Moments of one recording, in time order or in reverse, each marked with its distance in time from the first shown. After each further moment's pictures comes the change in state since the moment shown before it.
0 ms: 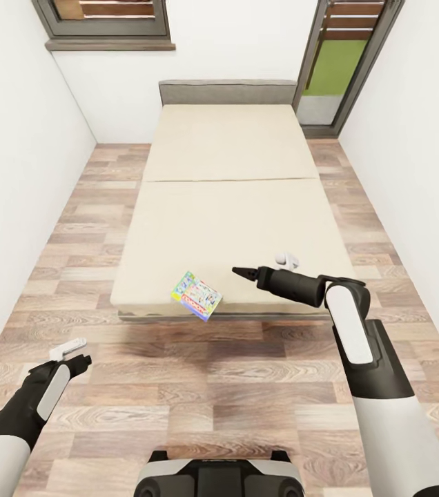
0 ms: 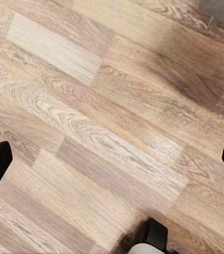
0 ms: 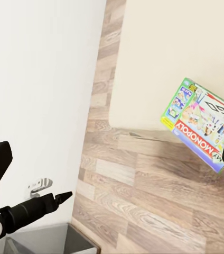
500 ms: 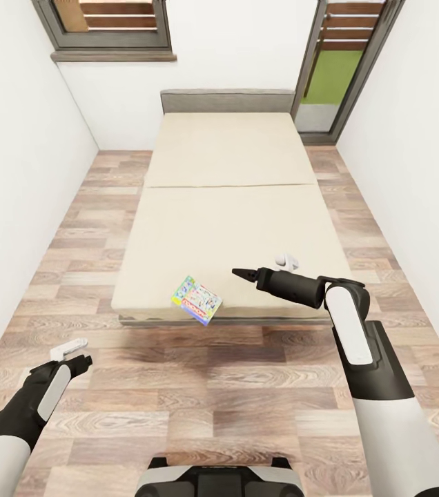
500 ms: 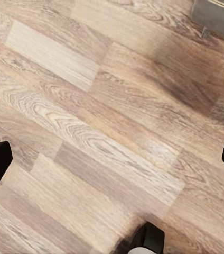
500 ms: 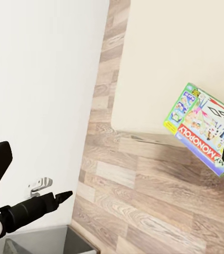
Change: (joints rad) left arm 0.001 -0.001 -0.006 0.000 -0.001 0.000 0.000; right arm 0.005 0.000 0.001 0.001 0.000 -0.001 0.000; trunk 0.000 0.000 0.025
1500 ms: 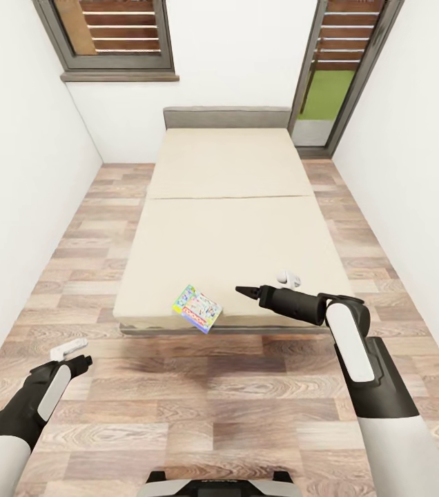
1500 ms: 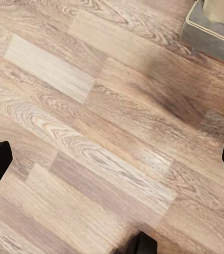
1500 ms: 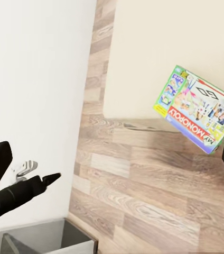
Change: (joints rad) left arm 0.000 0.000 -0.001 0.000 0.000 0.000 0.001; right arm 0.078 -0.015 -0.006 0.011 0.003 0.001 -0.013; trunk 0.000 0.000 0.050
